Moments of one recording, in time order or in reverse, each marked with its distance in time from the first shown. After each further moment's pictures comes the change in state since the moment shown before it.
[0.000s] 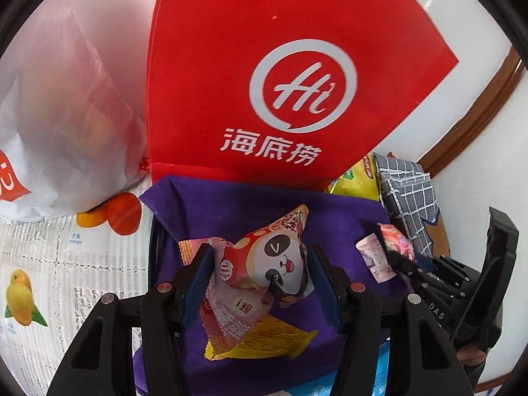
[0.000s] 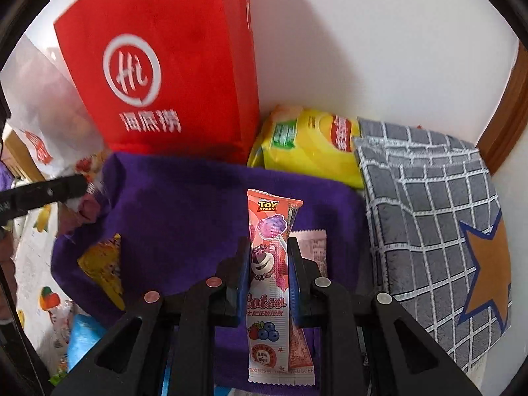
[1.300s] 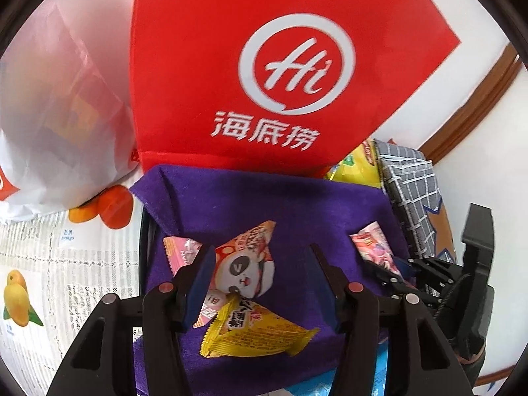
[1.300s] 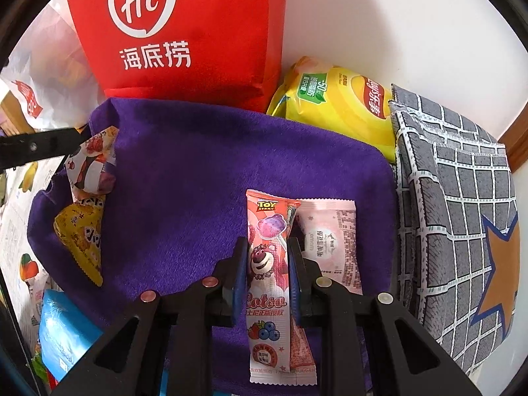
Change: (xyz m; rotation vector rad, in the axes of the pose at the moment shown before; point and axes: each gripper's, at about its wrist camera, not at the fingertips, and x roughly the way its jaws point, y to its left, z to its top) left arm 0.008 -0.013 0.000 0.016 0.052 -0.005; right arm 0.040 0.017 -0.007 -0.095 0.117 -0.017
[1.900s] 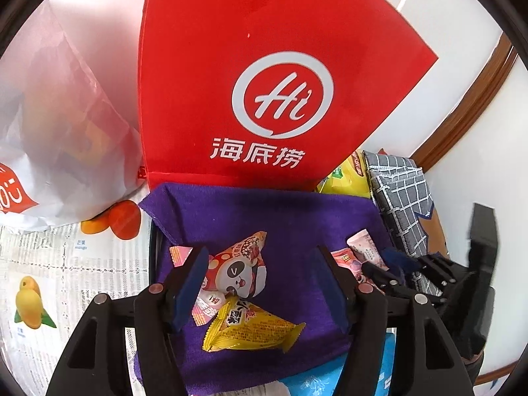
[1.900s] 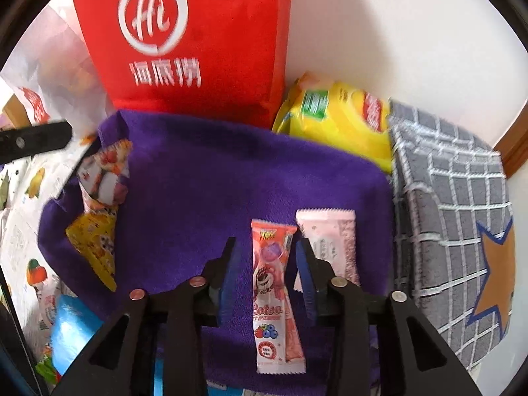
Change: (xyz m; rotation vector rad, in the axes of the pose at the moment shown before) left arm -0.029 -0.001 0.004 0.010 -0.048 0.000; right arm -0.032 0.004 0.005 0.008 -0.085 -0.012
